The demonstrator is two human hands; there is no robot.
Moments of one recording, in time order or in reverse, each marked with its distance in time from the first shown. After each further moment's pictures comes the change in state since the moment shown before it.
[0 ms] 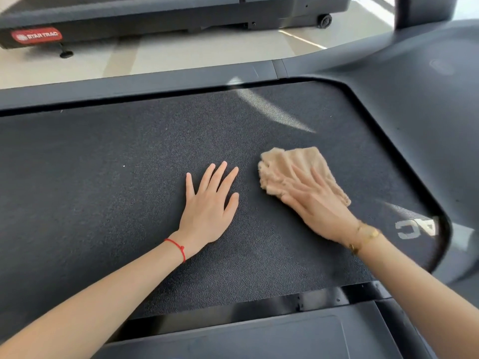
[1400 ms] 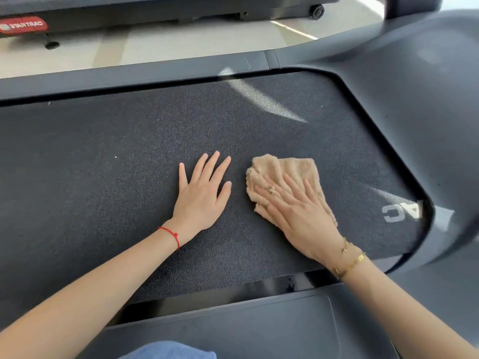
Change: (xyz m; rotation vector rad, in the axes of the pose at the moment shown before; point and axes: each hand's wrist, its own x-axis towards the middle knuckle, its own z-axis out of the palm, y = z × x) left_hand -0.001 0.001 -0.002 -0.004 -0.016 -0.004; right_hand -0.033 -0.058 0.009 -0.067 -0.099 0.244
